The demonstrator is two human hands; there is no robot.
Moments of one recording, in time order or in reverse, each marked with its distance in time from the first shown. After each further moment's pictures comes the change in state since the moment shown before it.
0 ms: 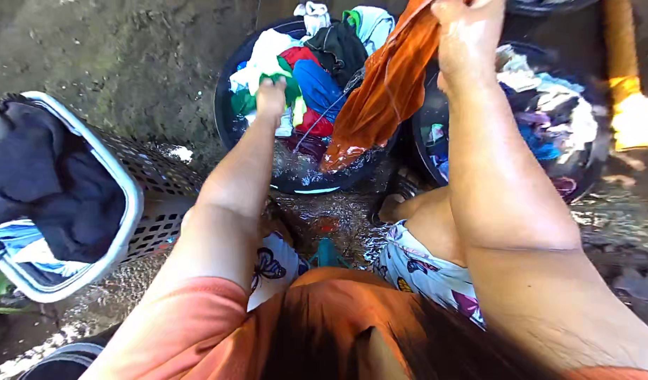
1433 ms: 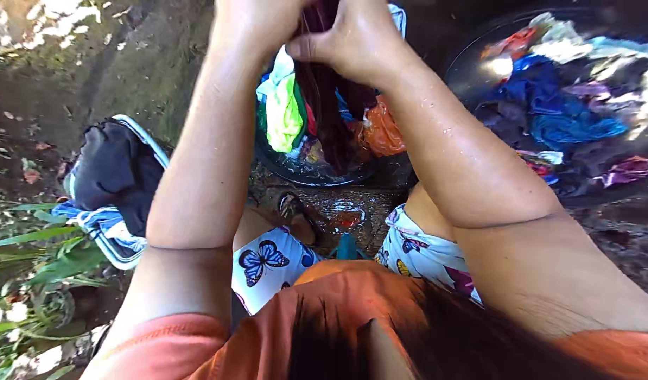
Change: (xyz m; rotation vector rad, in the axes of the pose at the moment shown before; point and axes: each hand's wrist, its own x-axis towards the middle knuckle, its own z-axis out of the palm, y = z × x) left_hand -0.129 0.183 -0.060 0.615 -0.008 0.833; right_hand -0.056 -0.098 0.066 -0.142 -0.444 -0.236
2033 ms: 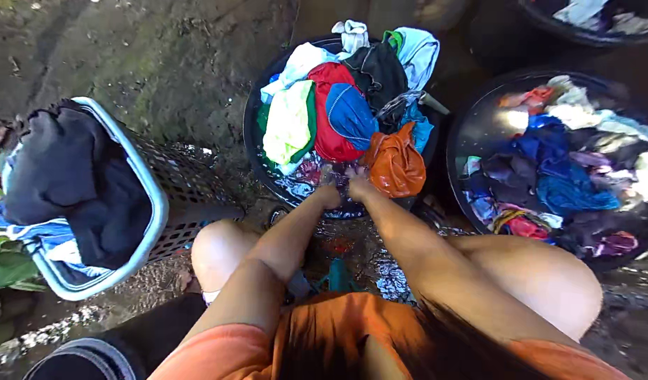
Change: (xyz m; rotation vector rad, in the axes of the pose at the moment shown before) left_hand -0.135 -0.123 0.266 -0.037 -1.028 -0.584; right_hand -0.097 0.253 0.164 -0.461 -0.753 0.759
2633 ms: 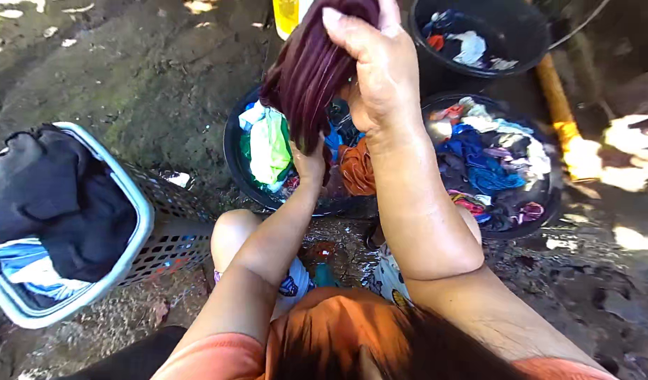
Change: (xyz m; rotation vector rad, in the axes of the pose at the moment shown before) left_hand -0.058 0.080 -0.050 -1.258 1.086 0.375; right_hand -0.251 -0.153 -0.205 1.381 0.666 -0.812
